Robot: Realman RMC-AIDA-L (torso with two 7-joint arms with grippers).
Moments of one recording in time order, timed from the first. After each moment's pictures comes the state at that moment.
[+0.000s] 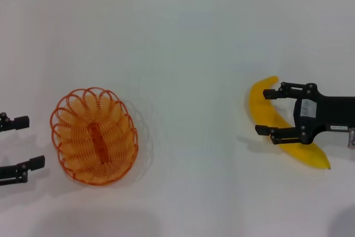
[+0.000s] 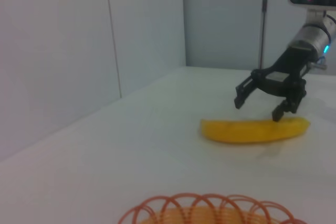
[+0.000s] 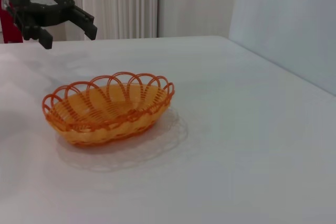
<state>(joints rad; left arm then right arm) -0.32 -1.94 0.41 0.67 2.16 1.83 -0.94 0.50 2.03 -0.51 -0.56 -2.23 -1.56 0.93</state>
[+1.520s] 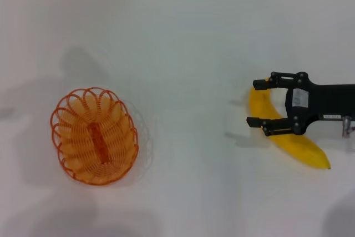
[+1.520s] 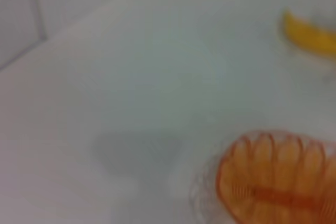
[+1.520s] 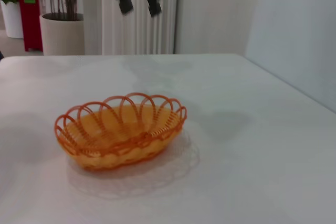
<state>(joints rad) -0.72 -1.73 0.70 1.03 2.48 1.88 -1.85 0.55 2.03 -0.51 -0.57 -2.23 -1.60 0.95</state>
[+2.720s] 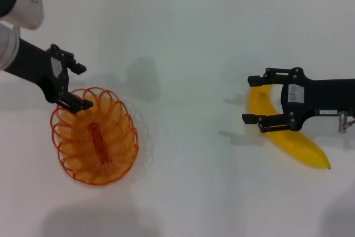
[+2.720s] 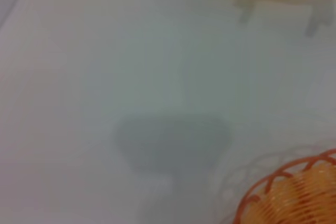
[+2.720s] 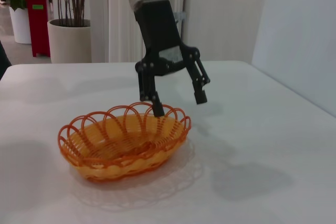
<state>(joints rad) -0.78 -2.01 0.92 0.93 2.59 1.49 -1.52 0.57 2.03 -0.51 -0.57 -2.23 -1.61 0.97</state>
